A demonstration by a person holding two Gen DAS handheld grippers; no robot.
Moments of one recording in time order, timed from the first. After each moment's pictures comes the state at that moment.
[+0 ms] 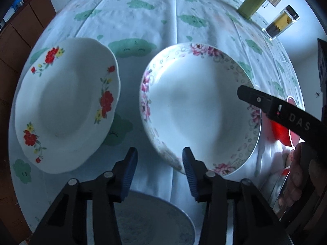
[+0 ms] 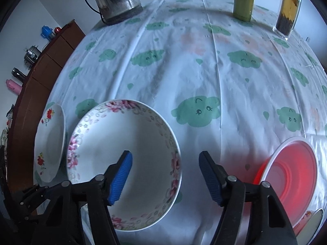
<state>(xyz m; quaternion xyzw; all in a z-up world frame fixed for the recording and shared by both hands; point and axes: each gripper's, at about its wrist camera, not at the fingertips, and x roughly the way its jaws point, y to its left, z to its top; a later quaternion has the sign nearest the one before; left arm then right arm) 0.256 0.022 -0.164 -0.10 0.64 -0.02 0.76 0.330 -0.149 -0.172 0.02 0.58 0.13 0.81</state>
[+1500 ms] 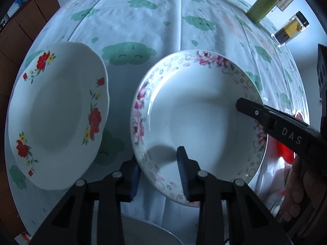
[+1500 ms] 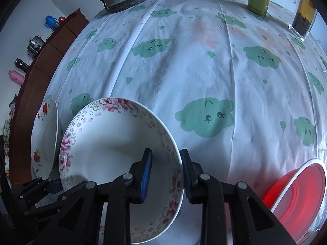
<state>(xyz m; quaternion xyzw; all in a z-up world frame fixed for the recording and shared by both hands) 0.281 0.012 -0.173 -0.11 0.64 0.01 0.76 0.352 -0.139 -0.191 0.01 0.60 0.16 0.78</state>
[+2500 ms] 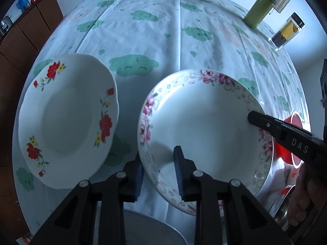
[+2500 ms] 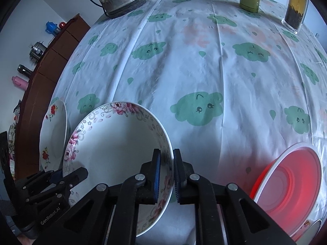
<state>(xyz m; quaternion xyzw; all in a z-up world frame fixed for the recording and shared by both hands) 0.277 0.016 -0.154 -0.09 0.62 0.01 0.78 0.339 -0.157 -0.174 0.03 0.60 0.17 0.78</state>
